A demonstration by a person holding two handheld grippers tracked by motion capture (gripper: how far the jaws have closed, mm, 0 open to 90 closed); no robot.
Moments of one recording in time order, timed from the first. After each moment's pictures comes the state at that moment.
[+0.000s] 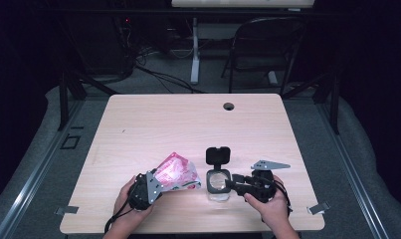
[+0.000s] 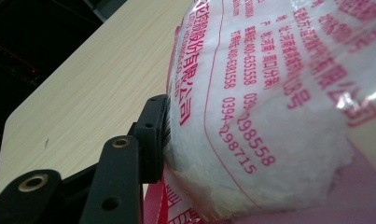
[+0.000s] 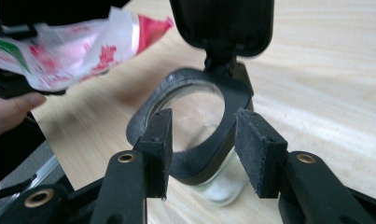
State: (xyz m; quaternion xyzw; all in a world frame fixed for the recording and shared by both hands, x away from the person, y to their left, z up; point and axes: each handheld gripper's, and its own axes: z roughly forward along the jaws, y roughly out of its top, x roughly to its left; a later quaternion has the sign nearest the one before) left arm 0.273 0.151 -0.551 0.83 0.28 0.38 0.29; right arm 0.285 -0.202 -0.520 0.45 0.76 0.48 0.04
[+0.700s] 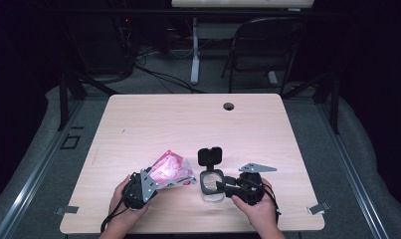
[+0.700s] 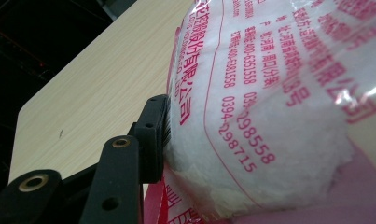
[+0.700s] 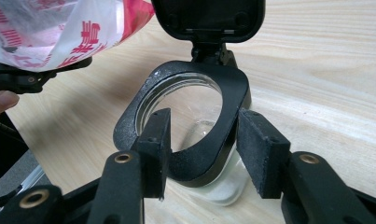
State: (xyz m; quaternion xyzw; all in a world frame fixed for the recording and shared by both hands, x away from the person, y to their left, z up) left arm 0.272 0.161 -0.544 0.82 0.30 0.38 0.29; right arm 0.281 -0.171 -0.527 0.48 0.75 0.46 0.05
